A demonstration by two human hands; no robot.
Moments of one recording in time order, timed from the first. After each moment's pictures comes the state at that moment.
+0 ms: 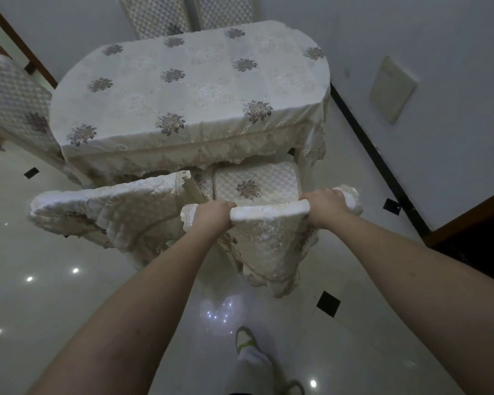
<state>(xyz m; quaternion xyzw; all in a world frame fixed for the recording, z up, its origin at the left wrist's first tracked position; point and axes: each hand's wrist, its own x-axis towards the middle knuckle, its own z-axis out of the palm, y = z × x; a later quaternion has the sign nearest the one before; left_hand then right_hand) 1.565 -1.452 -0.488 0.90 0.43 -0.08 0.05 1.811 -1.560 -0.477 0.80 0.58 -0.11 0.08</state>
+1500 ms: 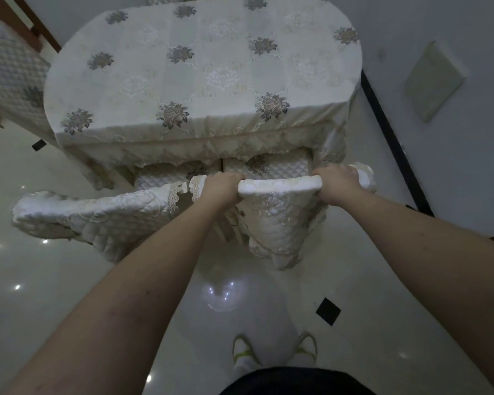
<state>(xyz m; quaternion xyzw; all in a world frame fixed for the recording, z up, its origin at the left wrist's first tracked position) 1.638 -1.330 -0.499 0.89 0.45 -0.06 0.07 1.885 -1.436 -0.472 0.80 0.58 -0.12 0.07</state>
